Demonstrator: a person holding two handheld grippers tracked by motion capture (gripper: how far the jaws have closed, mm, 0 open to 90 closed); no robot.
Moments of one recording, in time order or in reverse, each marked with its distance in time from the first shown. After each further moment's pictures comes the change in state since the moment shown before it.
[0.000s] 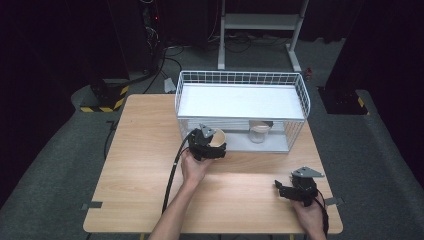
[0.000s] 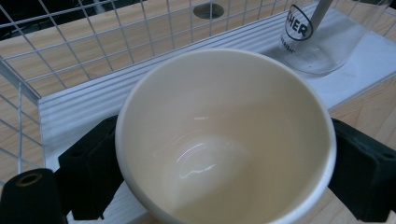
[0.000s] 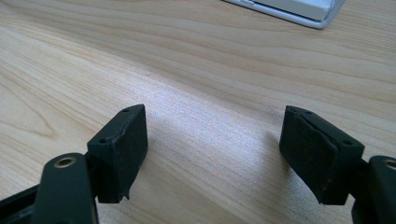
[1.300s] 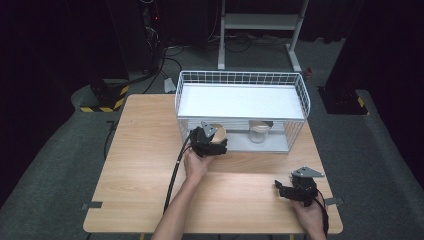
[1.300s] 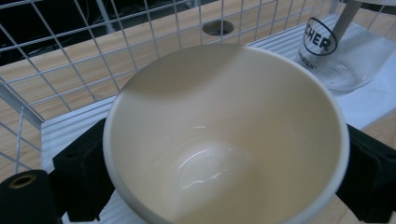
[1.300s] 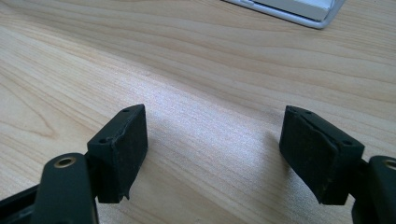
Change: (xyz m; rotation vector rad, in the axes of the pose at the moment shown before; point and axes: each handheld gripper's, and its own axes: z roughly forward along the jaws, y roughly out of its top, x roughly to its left) left arm 0.004 -0.001 0.022 -0.068 0.035 0.013; right arm 0.000 0.000 0.000 0.001 0.000 0.002
